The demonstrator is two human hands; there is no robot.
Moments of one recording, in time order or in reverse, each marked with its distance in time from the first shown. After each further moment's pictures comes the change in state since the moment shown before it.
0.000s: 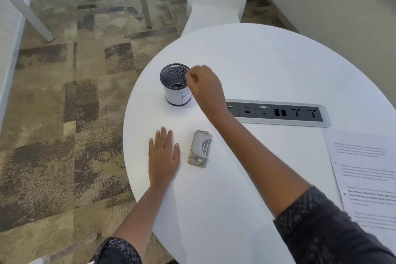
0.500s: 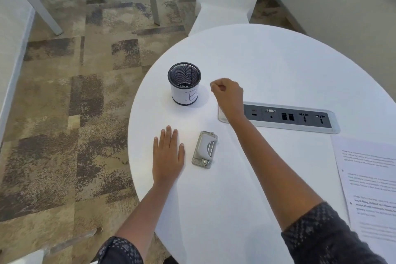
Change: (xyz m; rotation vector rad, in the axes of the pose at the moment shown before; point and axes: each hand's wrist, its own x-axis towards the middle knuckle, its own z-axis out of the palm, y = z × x) left_hand 0.002 -0.003 0.002 0.024 0.004 0.003; right_hand 0.003 0.039 -0.005 0.063 -0.050 0.351
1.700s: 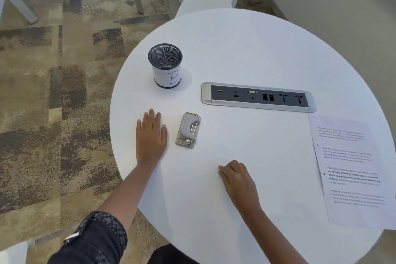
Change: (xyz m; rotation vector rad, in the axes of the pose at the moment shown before) left_hand -0.003 0.002 0.001 -0.072 0.048 0.016; right_hand -0.220 0.144 -0.040 -0.566 -0.112 -0.172
